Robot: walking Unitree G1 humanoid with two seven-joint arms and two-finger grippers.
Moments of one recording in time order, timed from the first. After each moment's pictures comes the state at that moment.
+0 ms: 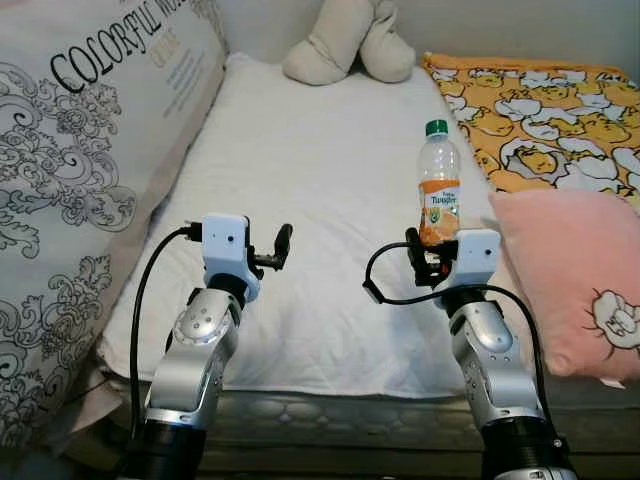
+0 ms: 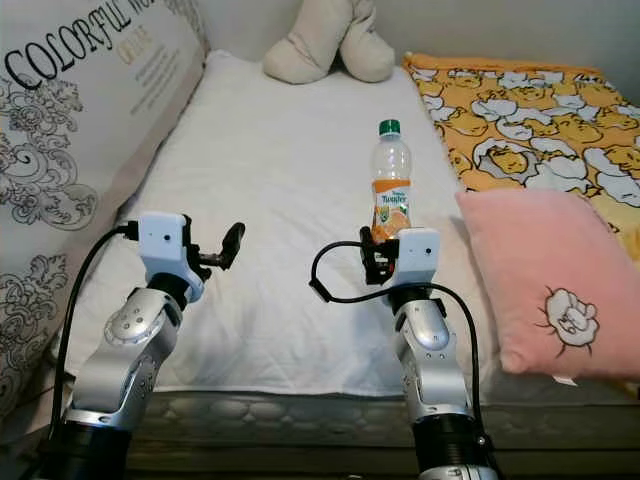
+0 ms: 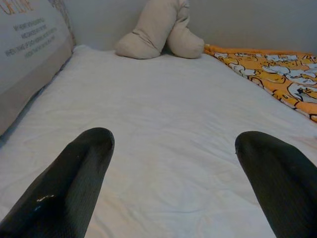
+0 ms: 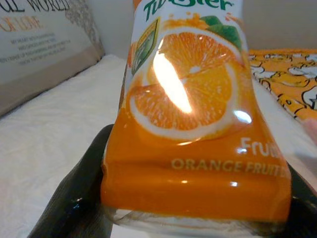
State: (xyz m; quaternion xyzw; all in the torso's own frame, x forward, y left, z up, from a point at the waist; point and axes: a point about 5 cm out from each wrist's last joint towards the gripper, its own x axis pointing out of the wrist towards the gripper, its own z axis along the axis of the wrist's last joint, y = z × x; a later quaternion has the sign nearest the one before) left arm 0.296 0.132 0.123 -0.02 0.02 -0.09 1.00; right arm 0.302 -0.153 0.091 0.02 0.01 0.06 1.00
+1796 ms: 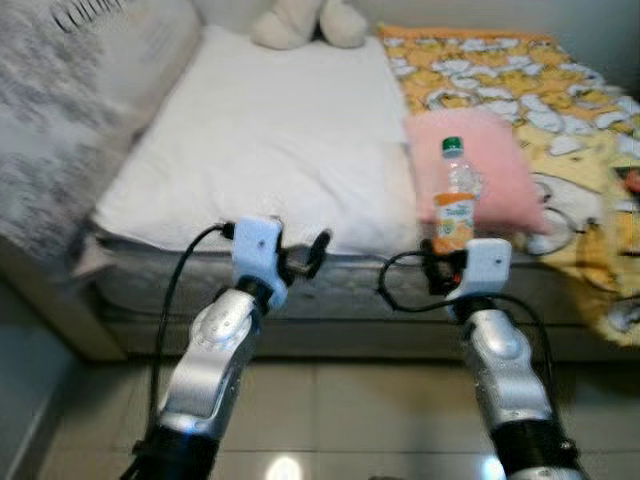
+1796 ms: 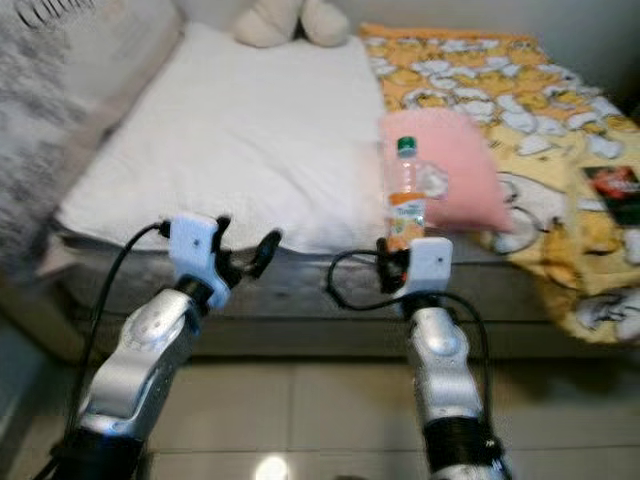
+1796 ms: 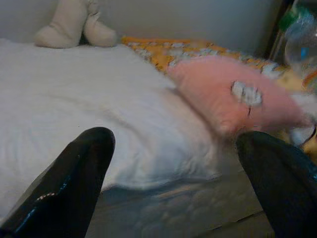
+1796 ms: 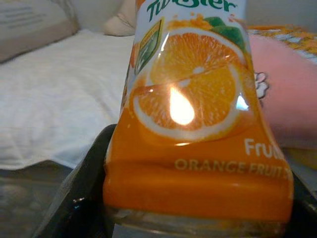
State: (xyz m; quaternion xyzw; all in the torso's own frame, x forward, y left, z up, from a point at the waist) left arm 0.286 0.109 0.122 -0.02 0.01 -0.19 0.98; right arm 0.300 -0.159 0.077 0.01 0.03 0.05 1.00
